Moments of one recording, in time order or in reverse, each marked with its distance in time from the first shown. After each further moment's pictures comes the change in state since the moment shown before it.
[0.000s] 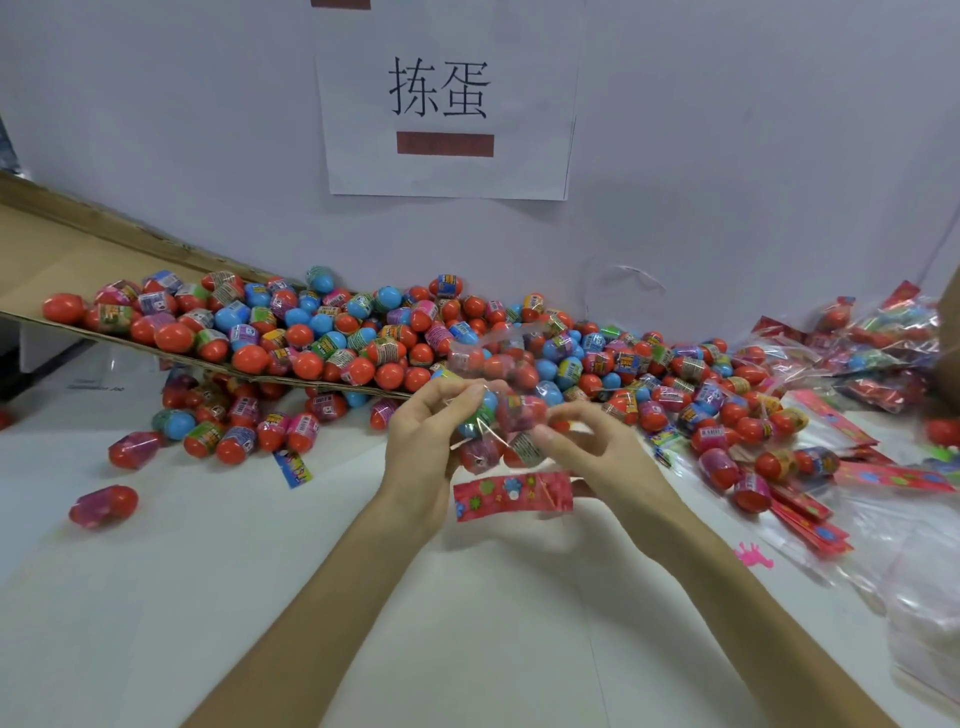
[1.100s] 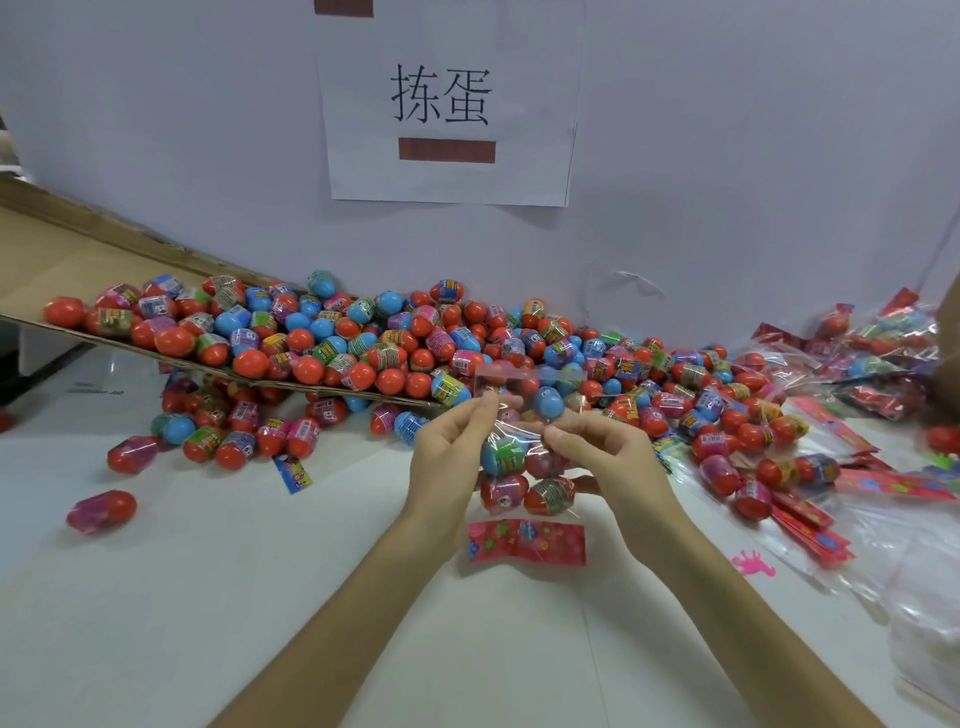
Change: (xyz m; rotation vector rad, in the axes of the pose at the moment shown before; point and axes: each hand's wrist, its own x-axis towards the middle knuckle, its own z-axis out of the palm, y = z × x) left_hand -0.008 -0.012 0.012 0.130 0.013 -0.058; right_hand -0.004 -0.005 0.002 0.076 0.128 -0.030
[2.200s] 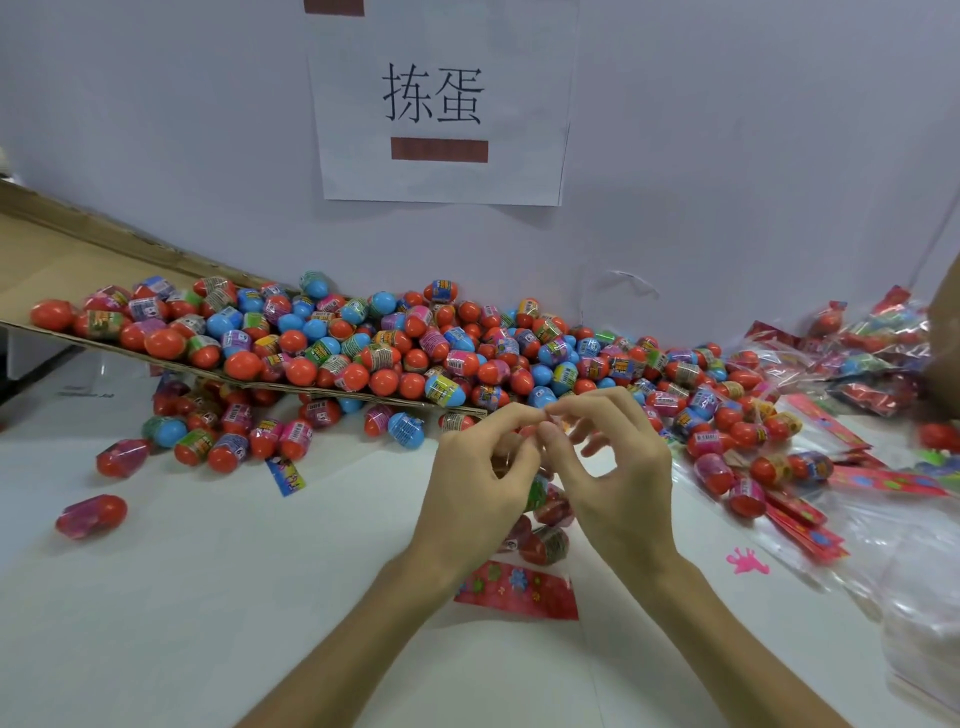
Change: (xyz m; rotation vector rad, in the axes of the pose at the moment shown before) left_hand -0.016 -0.008 0.006 0.614 -0.159 0.638; right_hand -0.008 0.007 0.008 -0.456 0.294 -0.813
